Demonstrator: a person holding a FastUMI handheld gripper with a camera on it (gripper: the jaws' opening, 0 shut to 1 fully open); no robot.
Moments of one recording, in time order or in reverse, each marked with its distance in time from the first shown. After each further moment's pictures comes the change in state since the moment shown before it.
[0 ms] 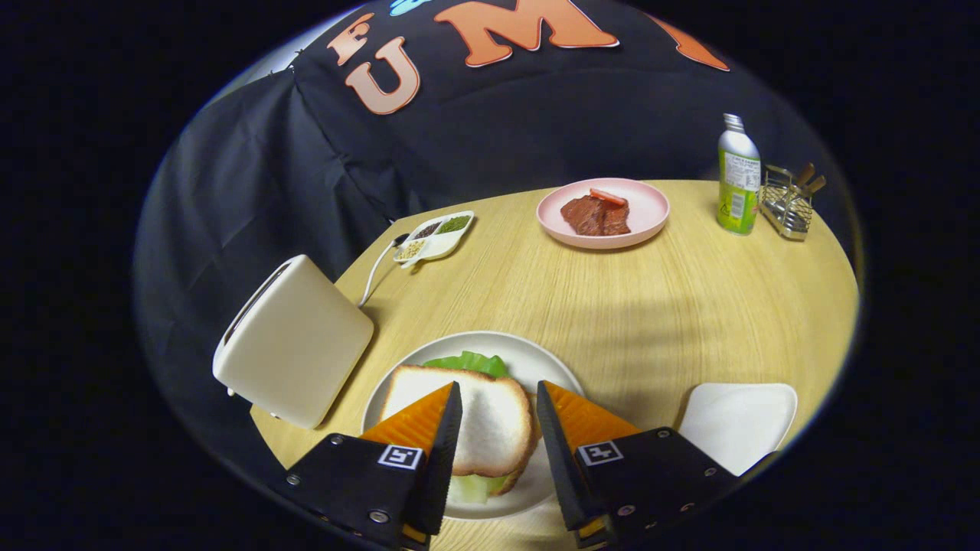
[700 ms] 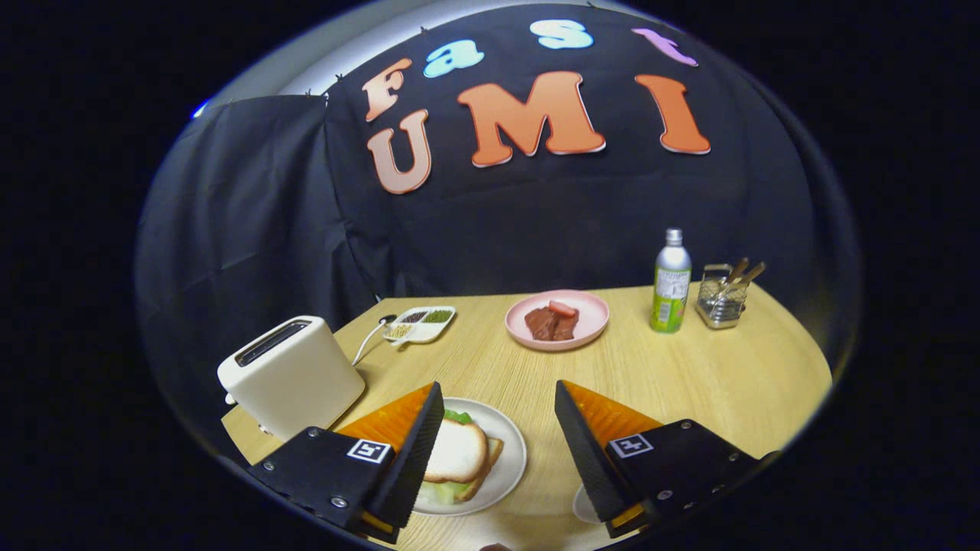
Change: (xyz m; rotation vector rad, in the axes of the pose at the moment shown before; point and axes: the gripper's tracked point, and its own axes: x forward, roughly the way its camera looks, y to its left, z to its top) arm -0.109 -0.011 0.076 -0.129 -0.453 -0.128
